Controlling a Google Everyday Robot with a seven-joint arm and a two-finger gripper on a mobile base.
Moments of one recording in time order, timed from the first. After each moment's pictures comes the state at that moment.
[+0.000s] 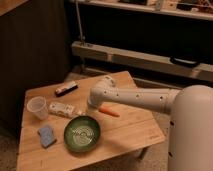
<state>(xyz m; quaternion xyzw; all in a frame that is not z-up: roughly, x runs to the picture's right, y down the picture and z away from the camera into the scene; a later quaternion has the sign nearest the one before) -0.110 0.119 0.841 0.14 -0.27 -0.94 0.18</state>
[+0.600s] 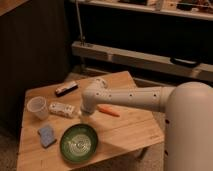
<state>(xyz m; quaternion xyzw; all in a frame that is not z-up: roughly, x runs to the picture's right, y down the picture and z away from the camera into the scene) -0.121 0.140 0.825 0.11 -0.31 -0.93 0.16</state>
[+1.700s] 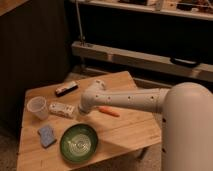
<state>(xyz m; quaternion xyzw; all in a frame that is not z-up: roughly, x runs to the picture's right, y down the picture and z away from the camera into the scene) -0.153 0.134 0.846 0.16 -0.28 -0.93 0.19</state>
